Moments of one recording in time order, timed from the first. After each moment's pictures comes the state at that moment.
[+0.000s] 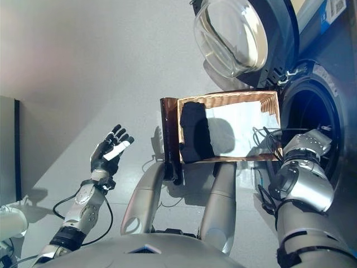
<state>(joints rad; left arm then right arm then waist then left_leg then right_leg) 0.13 0.35 -0.22 0.34 -0.71 -0.20 0.02 -0.76 -0.57 -0.58 1.24 1.55 -0.55 -0.35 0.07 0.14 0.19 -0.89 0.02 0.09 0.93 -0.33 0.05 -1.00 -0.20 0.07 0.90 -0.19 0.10</state>
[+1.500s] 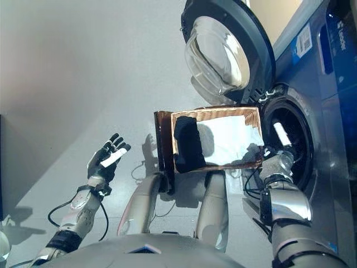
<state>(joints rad) 0.13 0.35 -0.19 0.45 -0.71 -0.21 -0.02 -0.53 -0.46 -0.06 1.34 0.84 -0.24 -0.26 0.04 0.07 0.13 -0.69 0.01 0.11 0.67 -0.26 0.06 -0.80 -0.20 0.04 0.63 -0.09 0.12</state>
